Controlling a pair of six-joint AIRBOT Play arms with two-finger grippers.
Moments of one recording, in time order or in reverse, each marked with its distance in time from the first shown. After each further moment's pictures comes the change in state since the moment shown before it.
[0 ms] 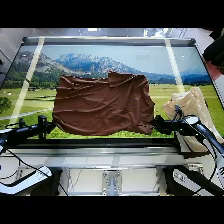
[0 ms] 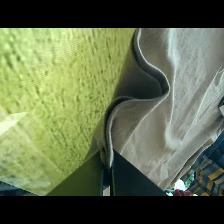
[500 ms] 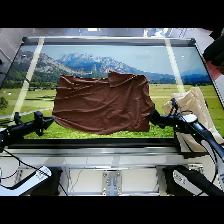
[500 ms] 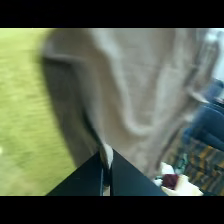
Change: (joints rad) left arm 0.053 0.083 0.065 -0.140 -0.138 0.186; right arm 0.106 0.115 0.065 0.172 -0.032 -0.117
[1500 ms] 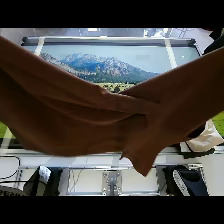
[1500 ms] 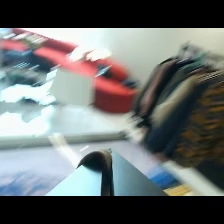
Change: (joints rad) left arm 0.192 0.299 1.197 -0.367 -0.316 -0.029; right arm 0.004 0.455 1.023 -0.352 0.254 0.072
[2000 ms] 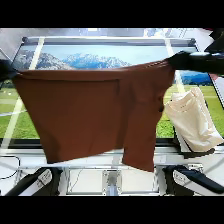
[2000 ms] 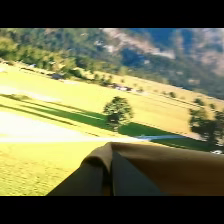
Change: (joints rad) left arm -0.635 -0.275 -0.249 1.243 0.284 -0.330; right arm 0.001 -0.632 -0.071 -0.085 0.033 -0.037
